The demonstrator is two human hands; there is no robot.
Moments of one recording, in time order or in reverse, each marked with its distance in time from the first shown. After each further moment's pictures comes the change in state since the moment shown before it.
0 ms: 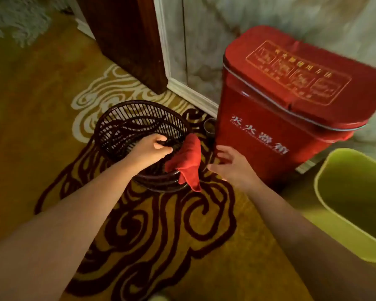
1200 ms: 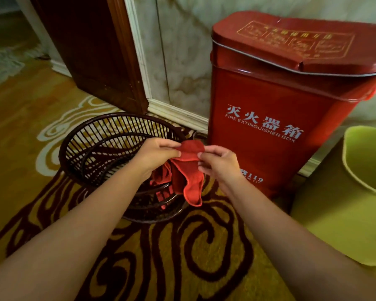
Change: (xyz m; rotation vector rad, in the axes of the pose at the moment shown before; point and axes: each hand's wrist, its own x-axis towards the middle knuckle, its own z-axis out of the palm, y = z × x) left_hand 0.058 -0.026 0.055 -0.384 0.010 0.278; right_hand 0.056 0.035 0.062 0.627 0.234 -0.104
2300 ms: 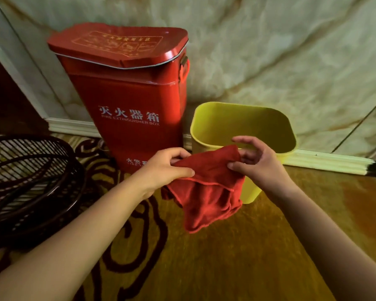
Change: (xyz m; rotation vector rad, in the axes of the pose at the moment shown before) left_hand -0.133 0.070 0.242 0.076 -0.633 0.205; right_hand -0.183 -0.046 -0.307 -0.268 0.183 -0.429
